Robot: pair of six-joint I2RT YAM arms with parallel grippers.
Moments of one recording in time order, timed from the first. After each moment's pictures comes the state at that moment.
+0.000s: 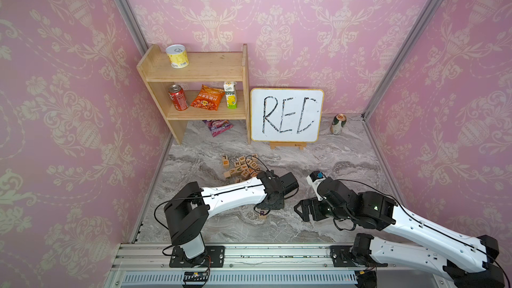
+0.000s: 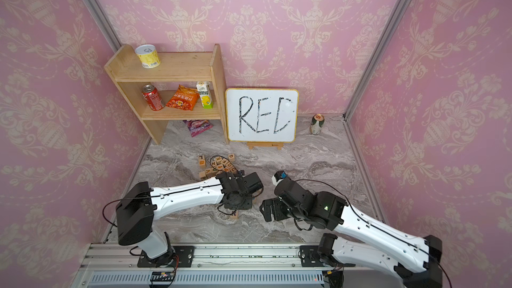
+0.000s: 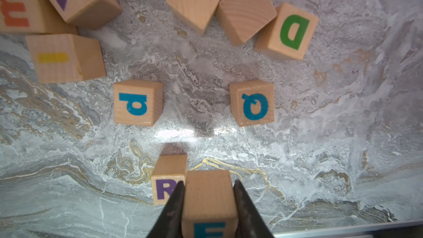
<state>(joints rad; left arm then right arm) -1.07 1.68 1.21 -0.93 -0.13 -1.07 1.03 0.87 0.87 -0.91 0.07 0.77</state>
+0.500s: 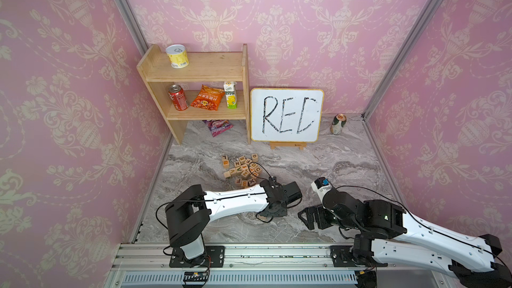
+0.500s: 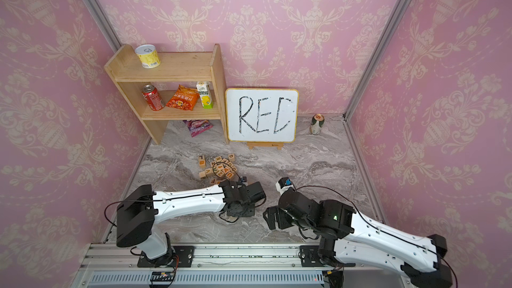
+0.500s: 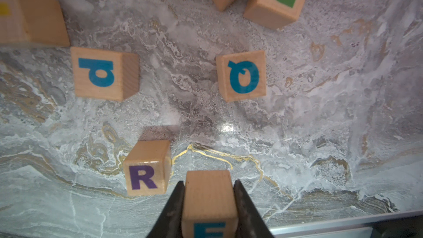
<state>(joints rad) -1.15 1.68 1.16 -0.86 -0.13 -1.15 1.14 0.78 0.83 -0.96 0.15 0.86</state>
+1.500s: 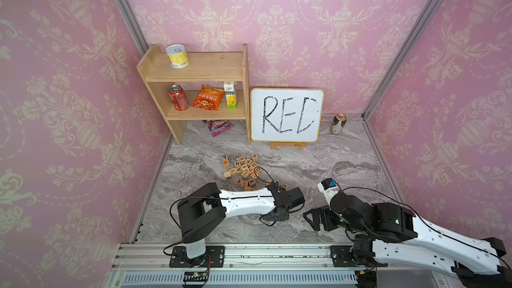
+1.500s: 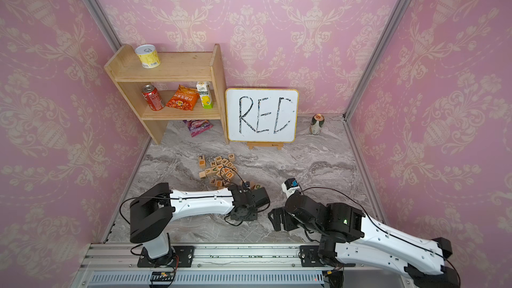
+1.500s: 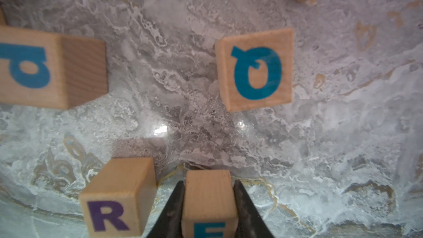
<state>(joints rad) -1.16 1.79 1.15 -0.80 -0.13 -1.17 1.16 0.71 0.83 -1.02 0.20 0.87</state>
